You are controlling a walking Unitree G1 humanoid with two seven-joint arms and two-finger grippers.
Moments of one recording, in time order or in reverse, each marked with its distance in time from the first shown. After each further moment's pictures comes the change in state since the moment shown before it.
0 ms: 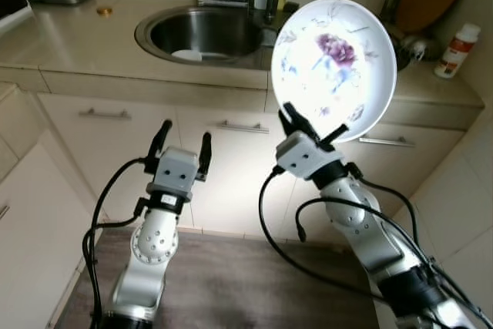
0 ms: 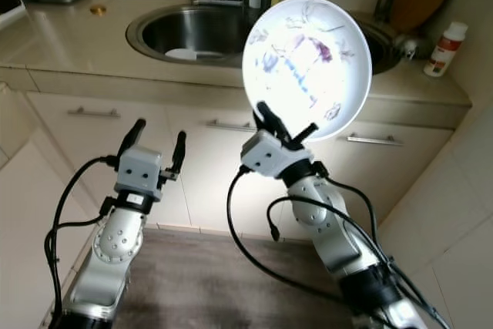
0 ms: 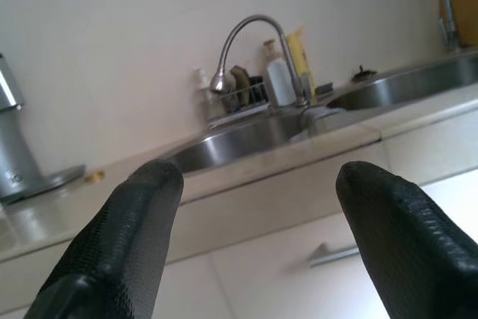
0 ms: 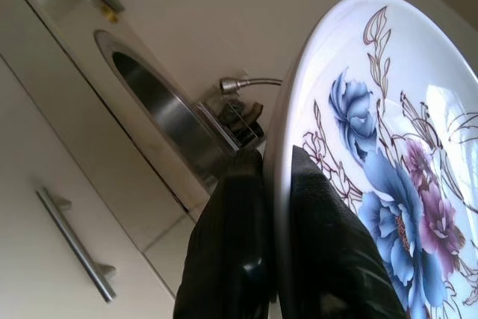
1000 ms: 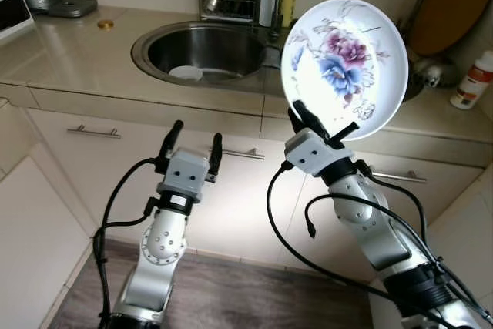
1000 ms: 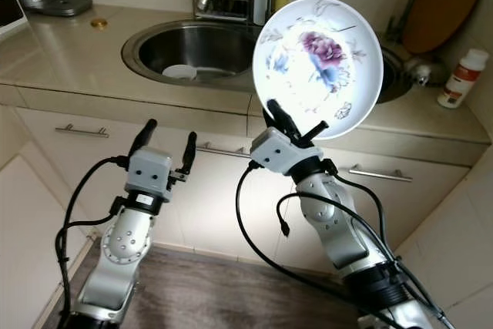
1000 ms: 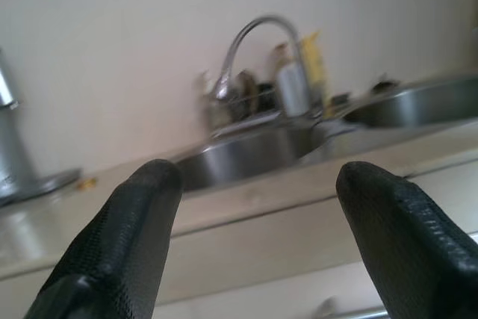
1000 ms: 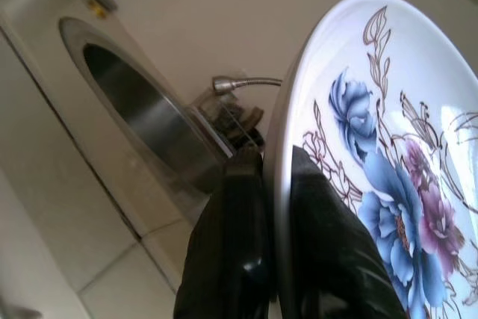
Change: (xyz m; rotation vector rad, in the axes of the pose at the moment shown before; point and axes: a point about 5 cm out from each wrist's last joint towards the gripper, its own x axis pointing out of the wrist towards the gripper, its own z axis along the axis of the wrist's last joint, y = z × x) left arm -0.001 -0.003 0.000 -0.007 -0.004 -0.007; right arm 0.002 -0.001 -0.002 0.008 0.014 -0.022
